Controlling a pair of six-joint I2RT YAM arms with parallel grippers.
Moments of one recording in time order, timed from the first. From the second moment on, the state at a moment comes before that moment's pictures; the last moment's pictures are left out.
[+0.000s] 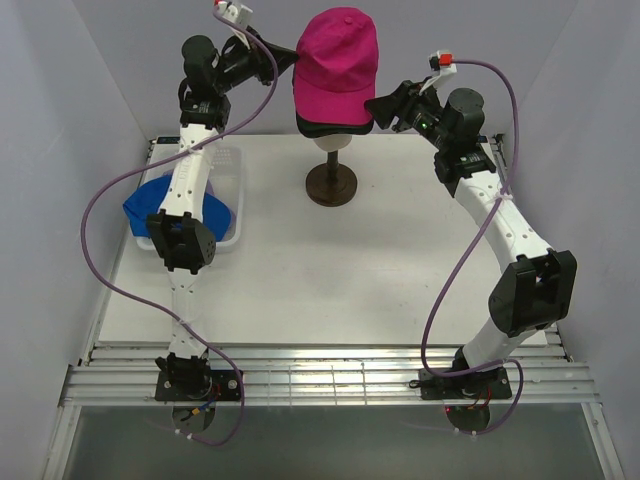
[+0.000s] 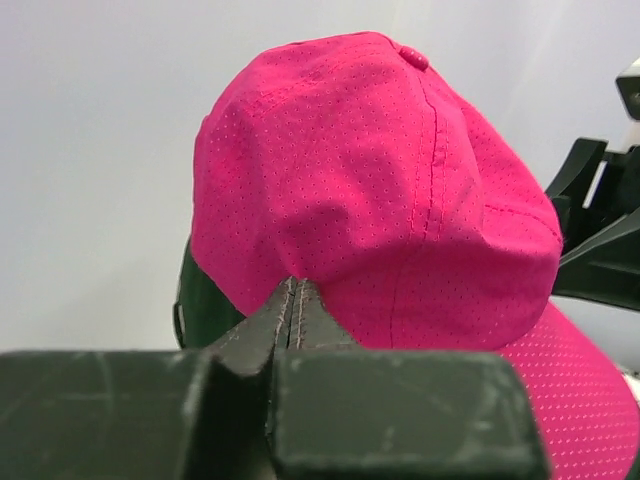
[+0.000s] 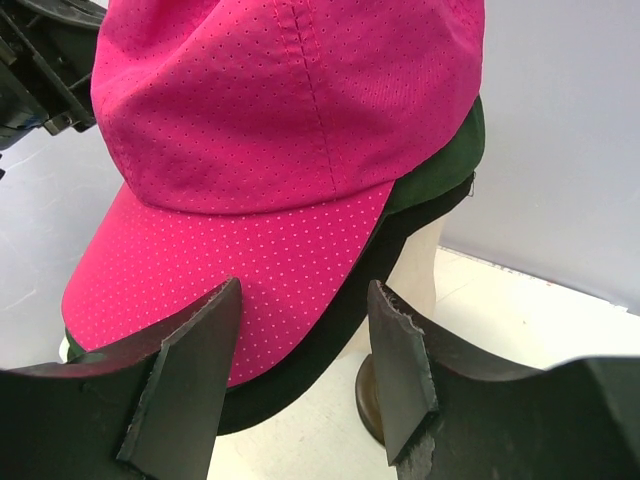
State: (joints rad) left arm -0.17 2.30 2.61 0.04 0.83 -0.38; right arm 0.28 1.64 1.56 0.21 -0.43 0.39
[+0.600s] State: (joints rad) left arm -0.18 2.26 2.50 -0.02 0.78 -0.35; right arm 0.28 1.65 1.60 0.22 -0.40 0.42
